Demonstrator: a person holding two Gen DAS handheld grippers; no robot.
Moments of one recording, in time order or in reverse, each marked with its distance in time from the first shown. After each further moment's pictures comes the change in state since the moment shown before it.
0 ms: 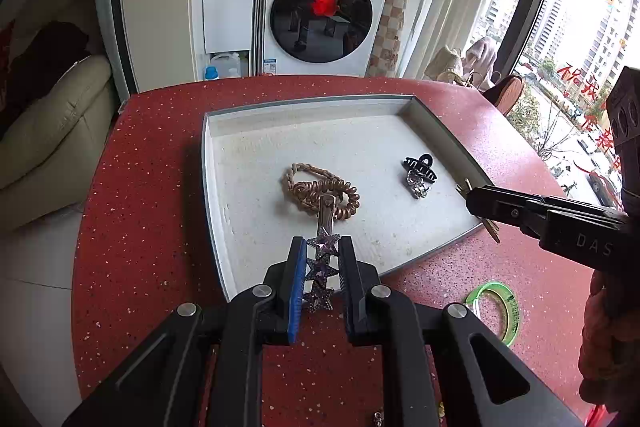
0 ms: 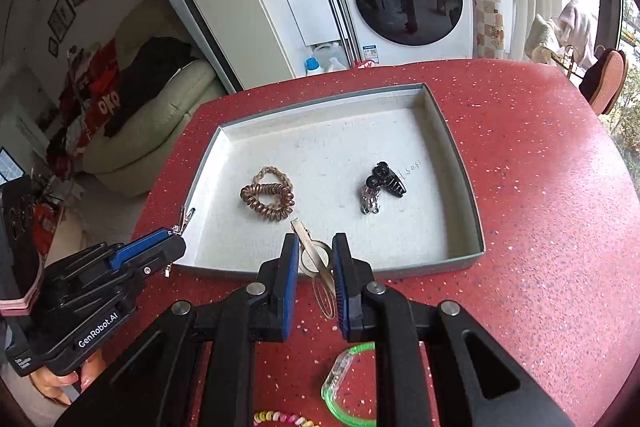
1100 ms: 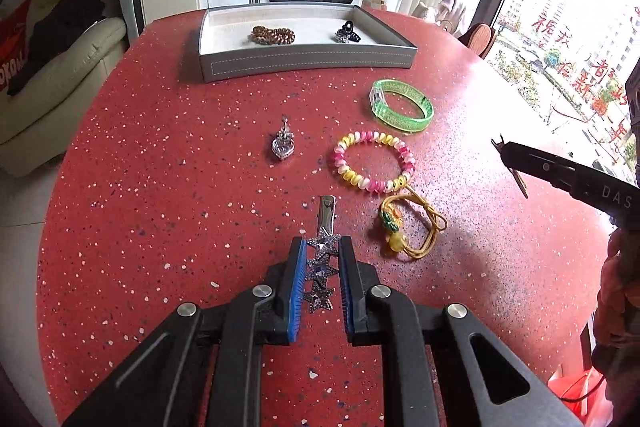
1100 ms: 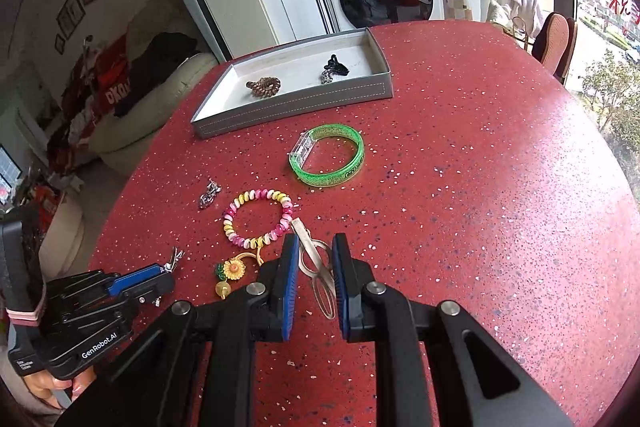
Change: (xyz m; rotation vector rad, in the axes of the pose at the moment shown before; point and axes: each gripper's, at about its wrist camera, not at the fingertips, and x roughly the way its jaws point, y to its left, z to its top) left arm -0.102 -0.083 -0.197 0.000 0.050 0.020; right arm -0.119 -0.023 -0.194 -0.007 -0.066 -0.028
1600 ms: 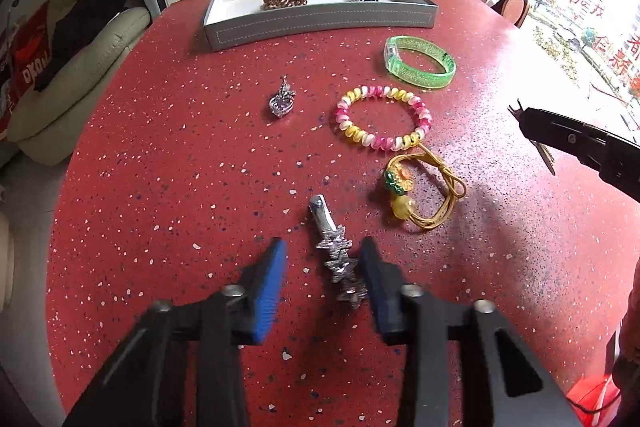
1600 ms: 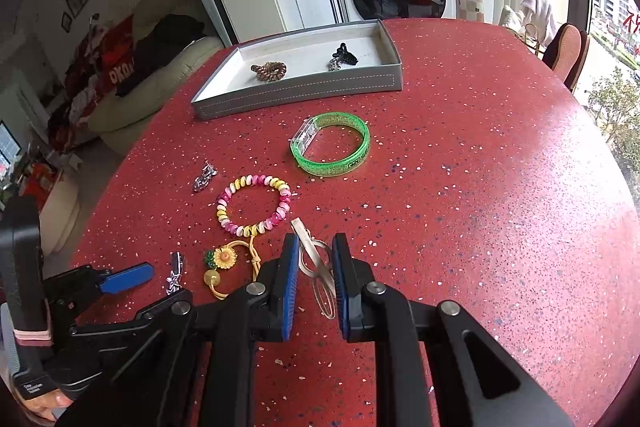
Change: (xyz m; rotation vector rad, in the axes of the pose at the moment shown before) left arm 0.021 -0.026 -0.015 0.009 0.092 0.154; right arm 0.010 0.004 -0.005 -0.067 0.029 -0.009
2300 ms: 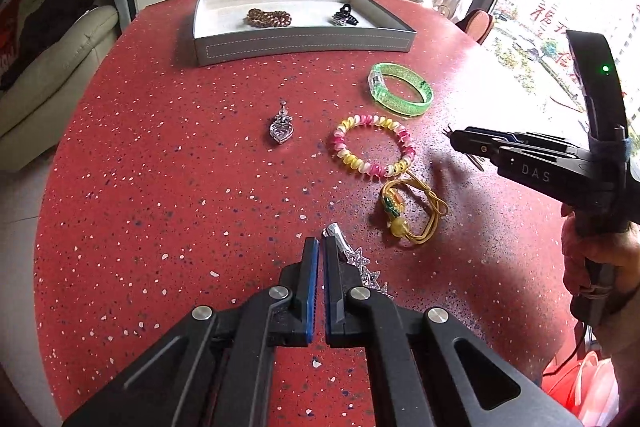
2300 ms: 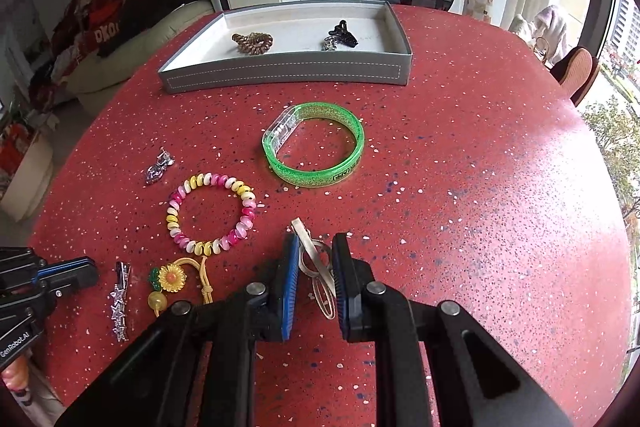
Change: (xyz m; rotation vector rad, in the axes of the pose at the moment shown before) left arm -0.009 0.029 0.009 -0.017 -0.011 -0.162; right arm 0.047 -0.003 0.021 -0.102 0.096 -0.090
